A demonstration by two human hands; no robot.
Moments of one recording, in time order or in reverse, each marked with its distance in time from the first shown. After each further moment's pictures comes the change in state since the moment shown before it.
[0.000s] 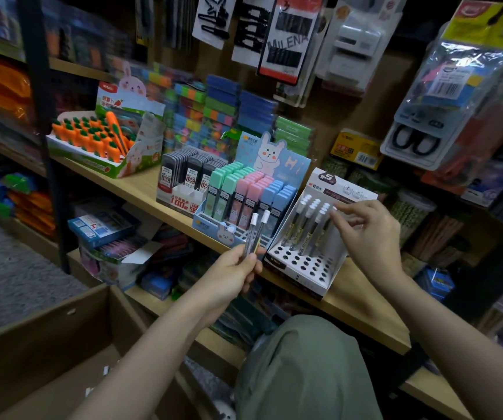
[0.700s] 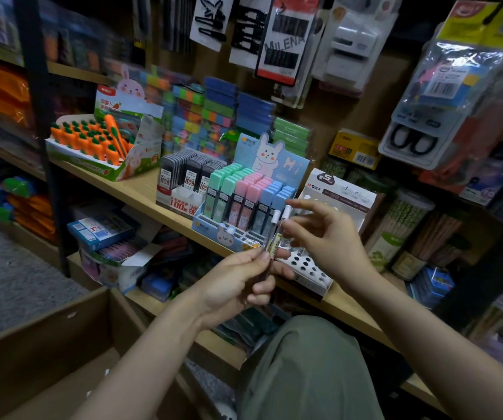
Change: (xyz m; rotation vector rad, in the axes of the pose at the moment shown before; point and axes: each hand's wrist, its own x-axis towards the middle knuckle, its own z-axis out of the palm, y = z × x) left_hand -0.010 0.014 0.001 -0.518 -0.454 -0.063; right_hand -0.017 -0.071 0.007 0.629 -0.395 0.238
